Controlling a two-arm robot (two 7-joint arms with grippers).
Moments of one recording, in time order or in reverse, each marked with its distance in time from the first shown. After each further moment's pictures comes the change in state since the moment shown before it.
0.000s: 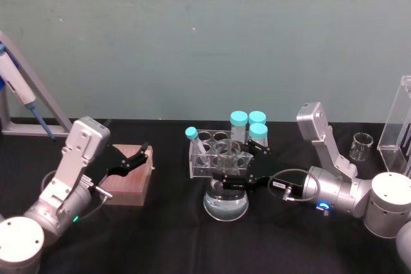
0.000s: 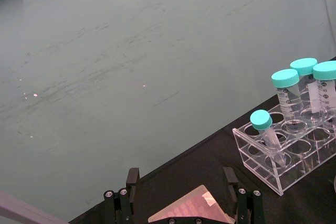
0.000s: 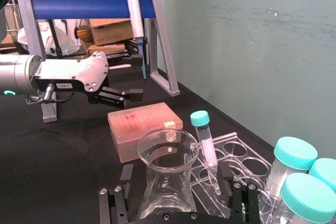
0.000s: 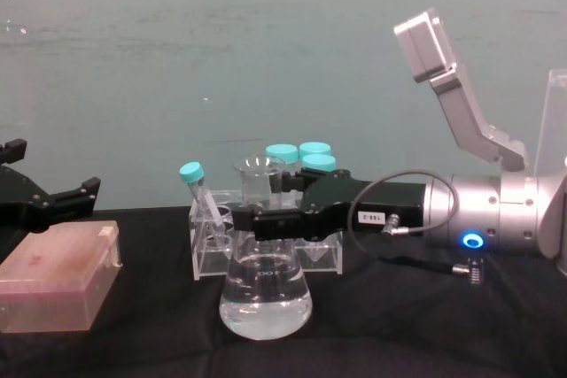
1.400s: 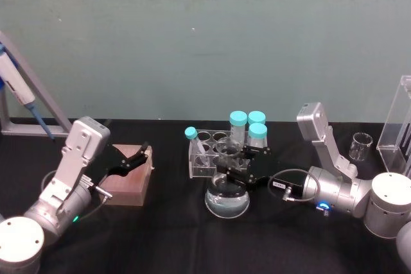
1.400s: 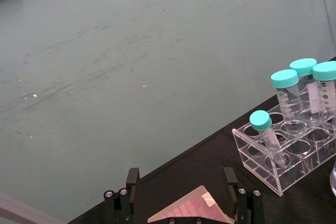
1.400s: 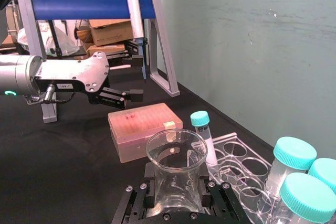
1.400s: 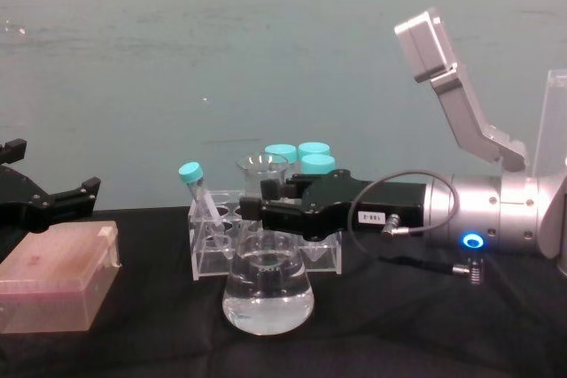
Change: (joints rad) left arm 0.000 0.000 0.000 0.000 0.000 0.000 0.000; right arm -0.002 0.002 0.000 -0.004 0.001 -0.001 -0.001
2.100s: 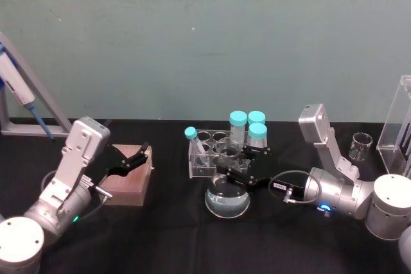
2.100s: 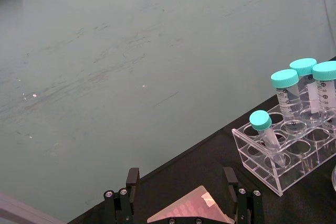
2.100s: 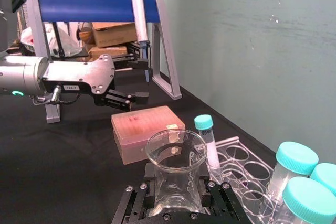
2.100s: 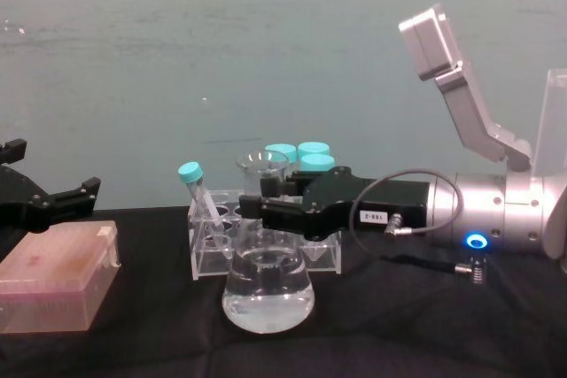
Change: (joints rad) left arm 0.000 0.000 0.000 0.000 0.000 0.000 0.000; right arm -0.021 0.014 0.005 -0.045 -0.004 -0.009 0.000
